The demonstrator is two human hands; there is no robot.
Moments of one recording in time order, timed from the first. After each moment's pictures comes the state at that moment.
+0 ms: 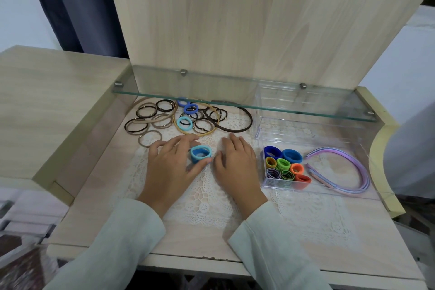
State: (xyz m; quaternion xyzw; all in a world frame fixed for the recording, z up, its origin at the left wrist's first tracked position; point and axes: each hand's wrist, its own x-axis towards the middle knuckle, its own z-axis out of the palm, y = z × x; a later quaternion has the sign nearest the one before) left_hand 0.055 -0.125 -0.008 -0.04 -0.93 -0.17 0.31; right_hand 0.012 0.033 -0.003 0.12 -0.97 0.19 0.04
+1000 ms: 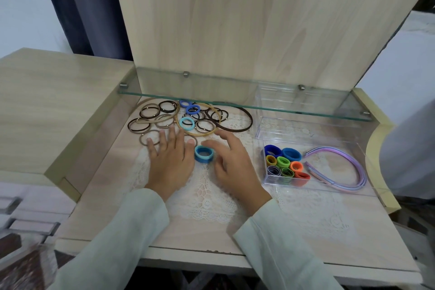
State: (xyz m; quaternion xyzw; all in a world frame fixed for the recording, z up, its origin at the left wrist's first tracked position) left_hand 0.033 -0.129 -0.011 0.14 -0.98 -0.16 0.01; right_hand 0.020 0.035 -0.001 0.29 -0.89 0.33 0.14
